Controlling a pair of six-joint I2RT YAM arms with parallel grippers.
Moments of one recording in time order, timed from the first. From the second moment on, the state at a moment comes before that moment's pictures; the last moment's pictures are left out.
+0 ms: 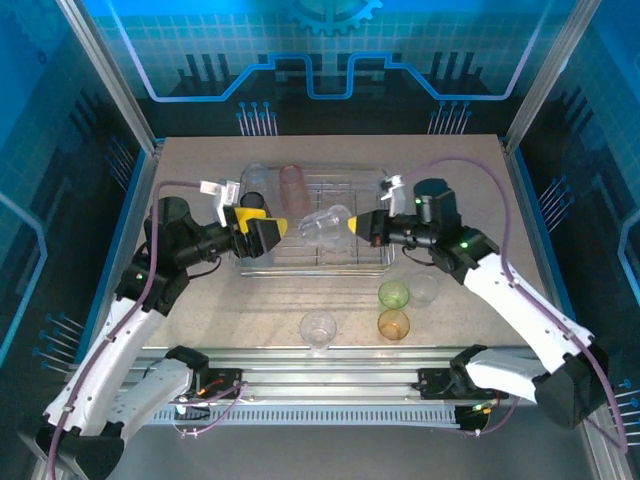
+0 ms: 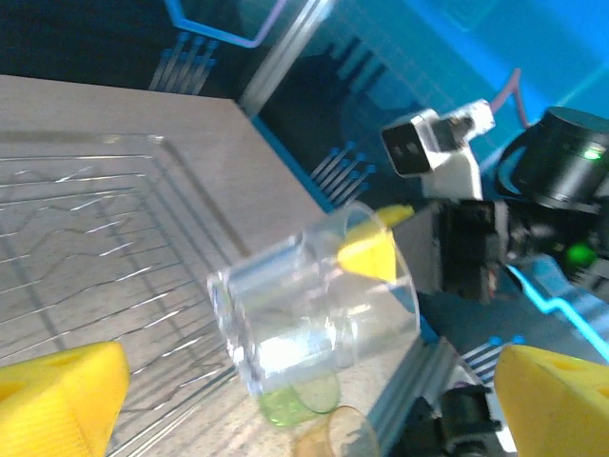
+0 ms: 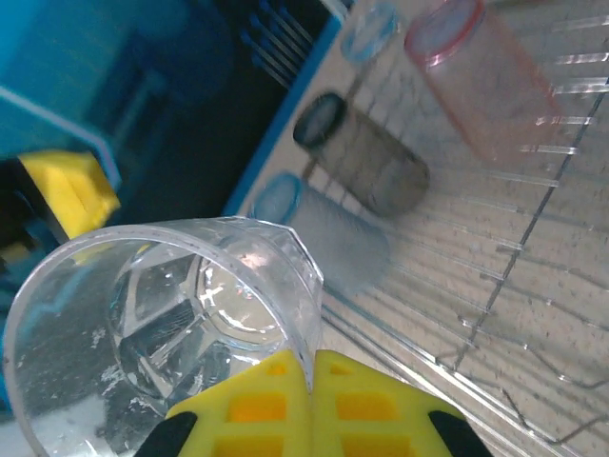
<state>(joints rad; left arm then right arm) -0.29 0.85 0.93 -0.30 0.66 -0.51 0.47 1.11 0.99 -0.29 -0.55 0.60</state>
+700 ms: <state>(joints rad) -0.31 0.99 0.93 -0.07 0.88 -0.64 0.36 1.07 0.93 0.11 -0.79 0.93</state>
